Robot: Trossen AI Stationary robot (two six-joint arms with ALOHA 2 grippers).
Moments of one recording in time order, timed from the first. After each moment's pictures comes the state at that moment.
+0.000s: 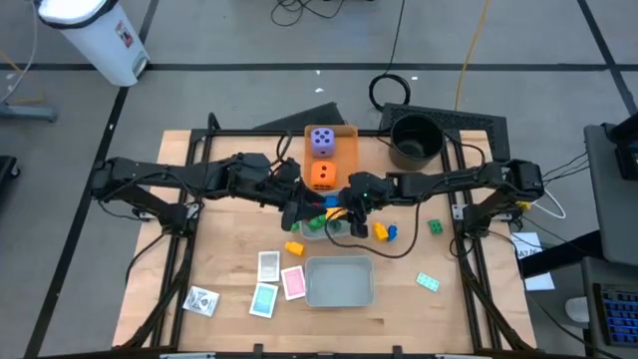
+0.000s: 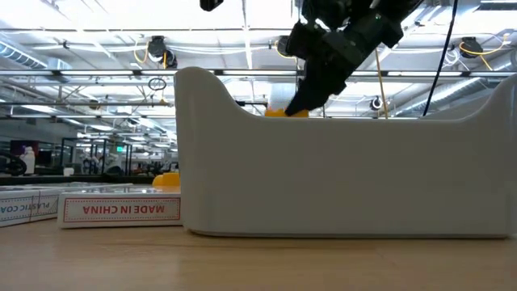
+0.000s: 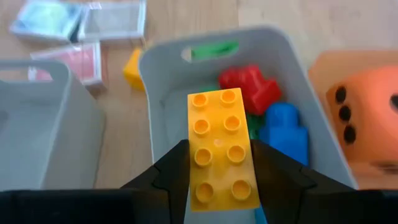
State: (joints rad) left arm -0.03 1.36 1.26 -0.13 0.12 -0.60; right arm -0.08 1.54 0.99 -0.20 -0.11 -0.03
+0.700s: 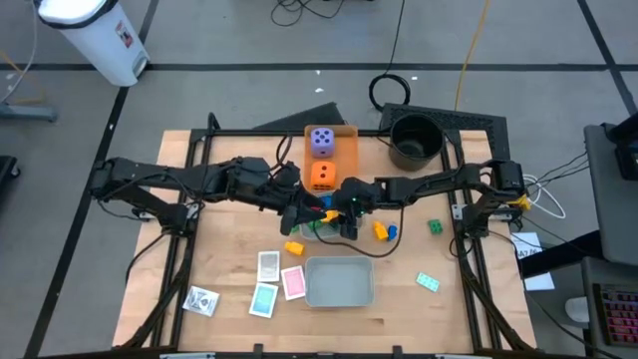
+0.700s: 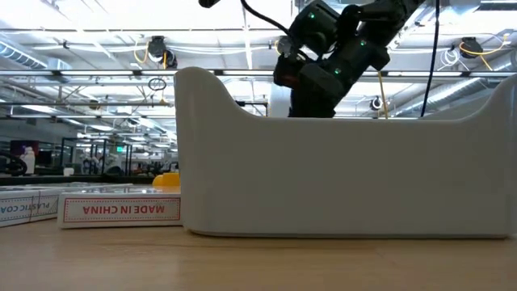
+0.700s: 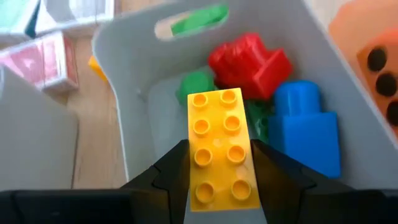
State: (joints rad) left arm -0.06 1.36 1.26 -0.13 0.10 -0.60; right arm -0.09 1.69 0.99 -0.09 -0.09 0.07
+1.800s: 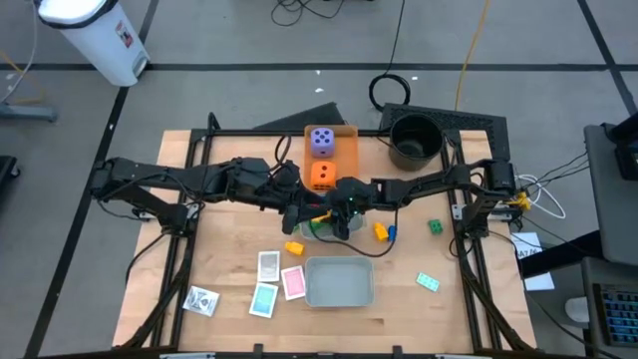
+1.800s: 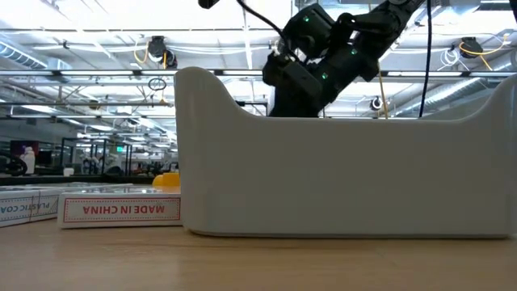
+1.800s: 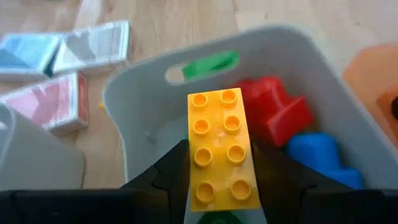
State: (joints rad) left arm -0.07 1.36 1.26 -0.13 0.05 -0.59; right arm -0.10 1.75 0.99 0.10 -0.13 0.09
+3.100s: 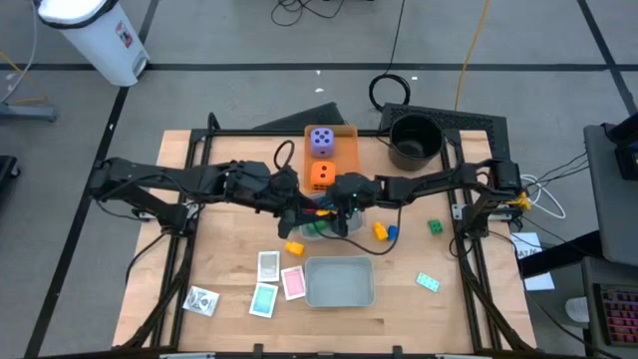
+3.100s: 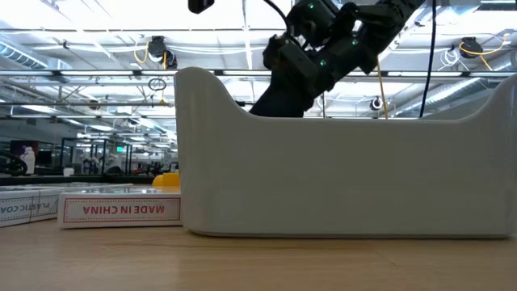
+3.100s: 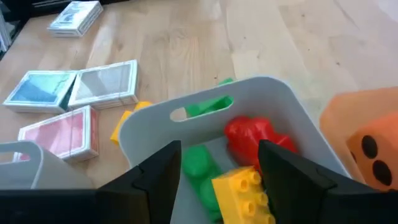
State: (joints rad) left arm -0.08 1.35 1.26 -0.25 0.06 -0.58; right arm -0.10 1.71 0.99 0.15 -0.13 0.10
